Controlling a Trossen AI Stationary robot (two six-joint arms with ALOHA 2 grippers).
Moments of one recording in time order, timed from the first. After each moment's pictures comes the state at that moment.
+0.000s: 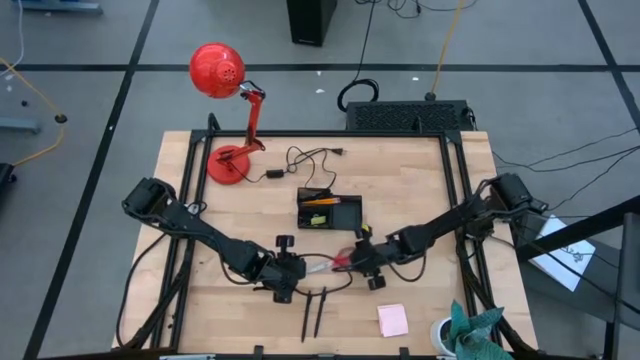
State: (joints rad) left arm -0.48 1.76 1.07 -0.39 -0.36 -0.30; right arm 0.35 1.73 0.79 -0.09 0.18 0.02
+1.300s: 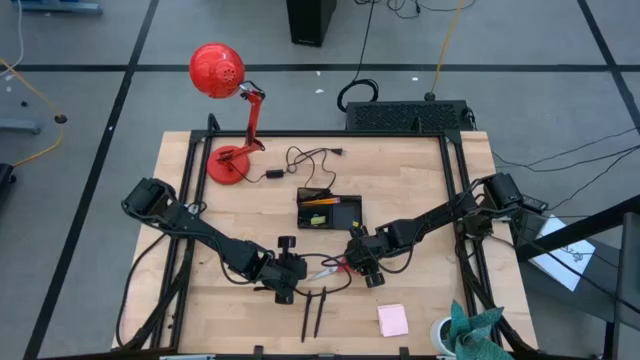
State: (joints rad) left arm -0.48 1.76 1.05 -0.31 -0.36 -0.28; right arm 0.28 1.82 0.80 -0.21 -0.04 0.01
